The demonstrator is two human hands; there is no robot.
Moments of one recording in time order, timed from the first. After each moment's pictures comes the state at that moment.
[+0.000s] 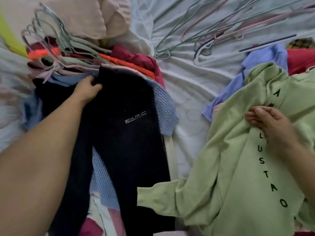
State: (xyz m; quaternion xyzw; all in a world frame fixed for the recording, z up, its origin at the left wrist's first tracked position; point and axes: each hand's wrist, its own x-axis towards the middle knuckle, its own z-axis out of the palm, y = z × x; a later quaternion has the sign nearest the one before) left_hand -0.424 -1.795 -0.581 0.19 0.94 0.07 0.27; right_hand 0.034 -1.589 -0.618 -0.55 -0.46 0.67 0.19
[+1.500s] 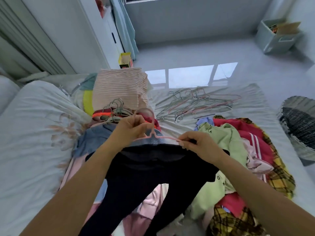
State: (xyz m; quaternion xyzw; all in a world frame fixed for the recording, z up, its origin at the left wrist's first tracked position) left_hand -0.171 -1.892 -0.214 0.41 0.70 0.48 0.33; right_hand 0.031 -1.757 -0.271 -0.24 -0.82 0.50 0.13
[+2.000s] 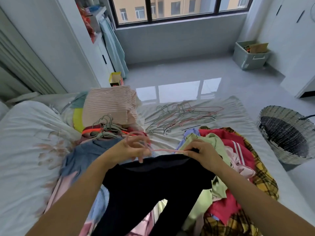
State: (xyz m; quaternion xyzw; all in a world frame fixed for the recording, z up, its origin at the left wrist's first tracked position) left_hand -0.140 -1.890 -0.214 0.46 0.63 0.40 0.49; right_hand 0.088 -1.735 -0.278 -0.27 -0.85 0.40 0.19
